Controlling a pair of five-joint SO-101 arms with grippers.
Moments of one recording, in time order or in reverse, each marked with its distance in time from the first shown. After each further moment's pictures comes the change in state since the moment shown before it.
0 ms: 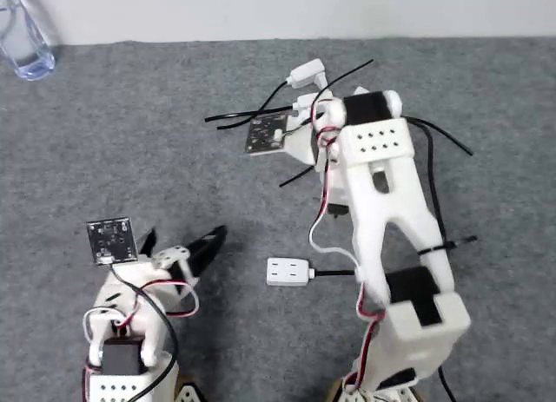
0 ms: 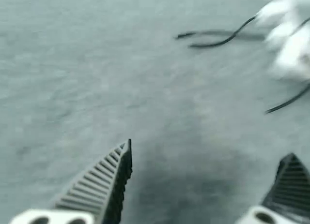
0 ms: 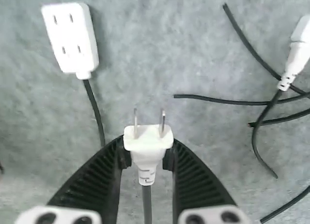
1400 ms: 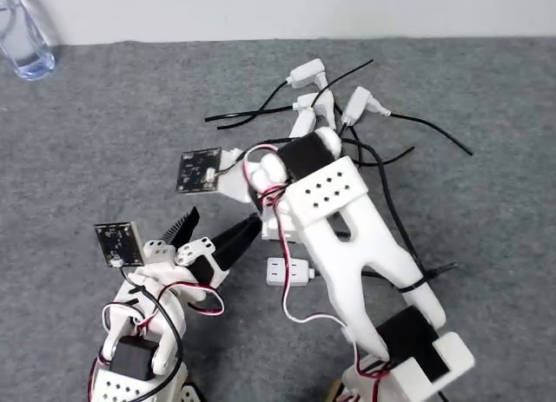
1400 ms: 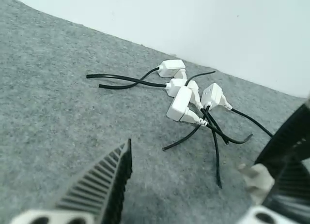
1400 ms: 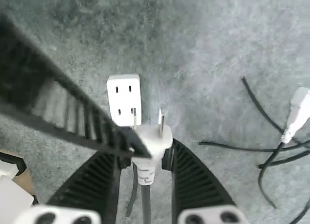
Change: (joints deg) left arm 15.2 0.0 0.0 -13.0 15.9; right arm -18.8 -11.9 8.8 -2.7 -14.9
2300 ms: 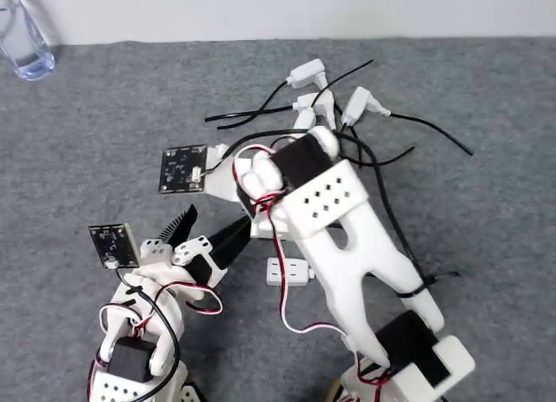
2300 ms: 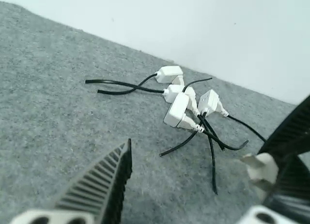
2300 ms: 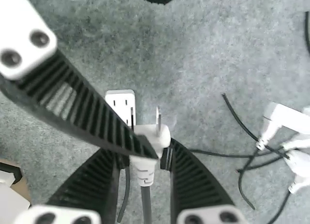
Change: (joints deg) left arm -0.2 -0.3 -0.5 0.4 0.5; right arm -1.8 -2.4 -7.0 2.7 -1.4
